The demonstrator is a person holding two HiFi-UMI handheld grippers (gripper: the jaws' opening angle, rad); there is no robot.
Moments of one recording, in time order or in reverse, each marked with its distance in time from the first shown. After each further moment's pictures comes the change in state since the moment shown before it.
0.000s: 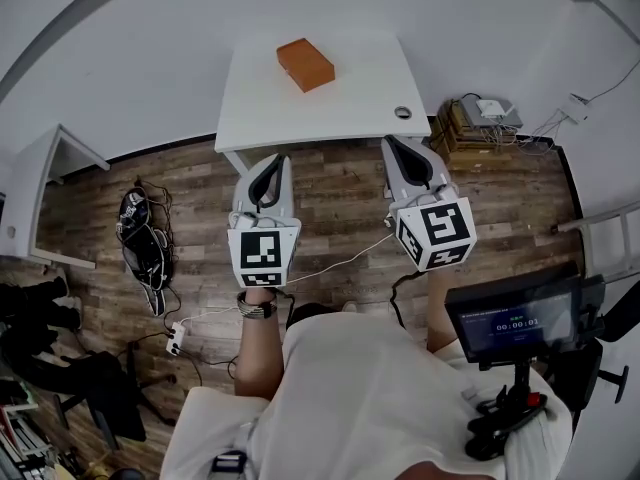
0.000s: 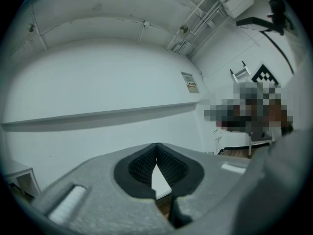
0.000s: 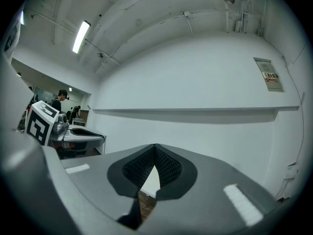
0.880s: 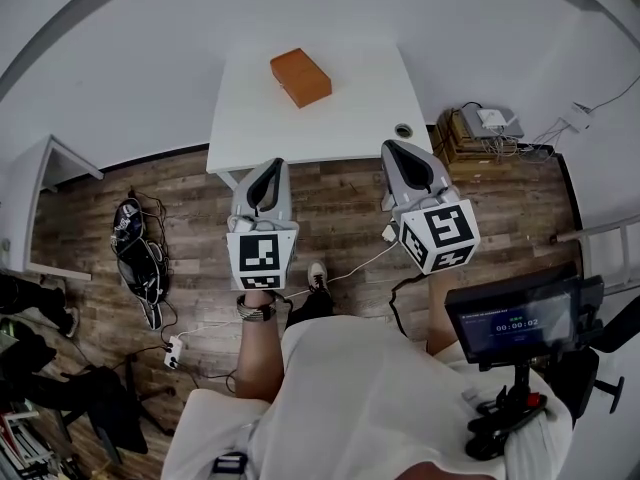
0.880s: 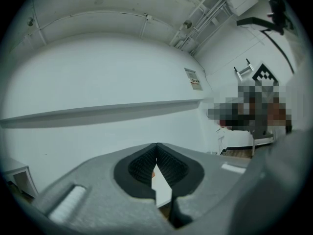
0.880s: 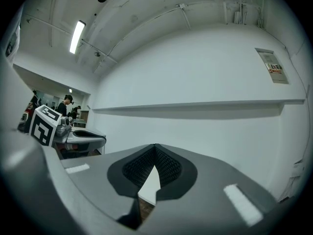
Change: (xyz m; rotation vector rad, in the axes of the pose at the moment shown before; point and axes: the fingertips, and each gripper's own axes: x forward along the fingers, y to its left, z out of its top) left arm 0.085 0.028 -0.021 -0.017 0.021 -0.005; right arm 0.074 -0.047 -0.016 0.026 0.028 0.024
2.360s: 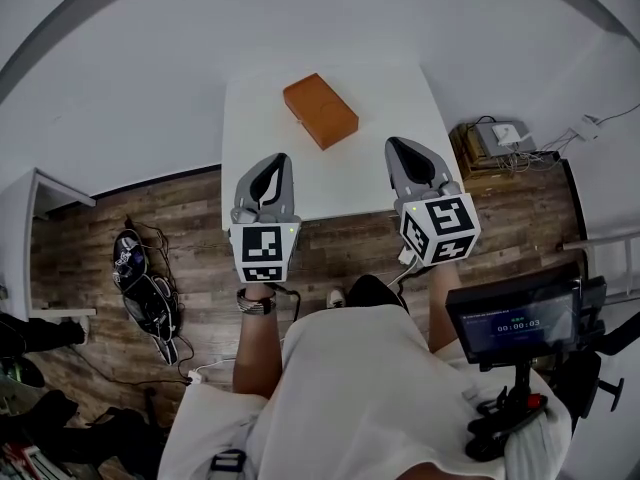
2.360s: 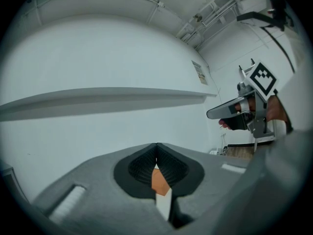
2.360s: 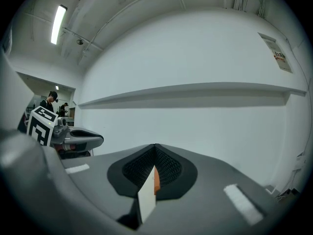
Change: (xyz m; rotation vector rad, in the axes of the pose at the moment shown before) left arm 0.179 0.154 -0.046 -0.017 0.035 -0.076; right arm 0.229 -0.042 -0.013 0.057 0.090 -0.089
